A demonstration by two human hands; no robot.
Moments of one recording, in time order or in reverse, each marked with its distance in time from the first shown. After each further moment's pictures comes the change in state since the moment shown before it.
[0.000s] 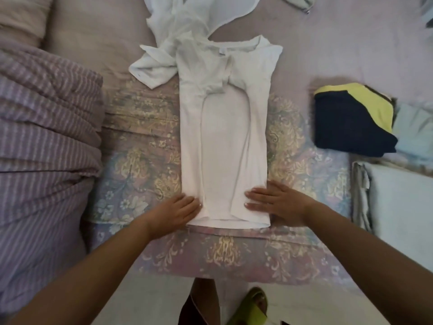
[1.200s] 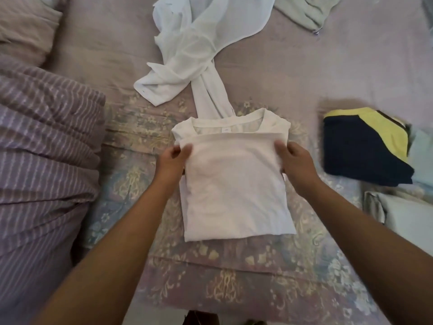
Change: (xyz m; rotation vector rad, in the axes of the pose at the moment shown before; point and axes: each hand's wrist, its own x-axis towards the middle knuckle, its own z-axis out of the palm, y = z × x) left_hand 0.087 -0.108 -0.041 -1.853 0.657 -1.575; right_hand 0.061 0.044 -0.102 1.359 0.907 0.866
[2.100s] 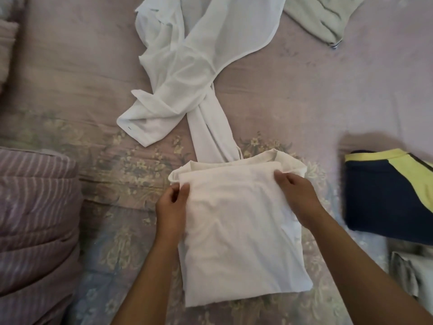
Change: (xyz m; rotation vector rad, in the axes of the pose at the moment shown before) left_hand 0.063 0.004 0.021 0.097 0.182 0.006; right_hand 0.085 -0.017 0.028 -0.124 0.005 0.168
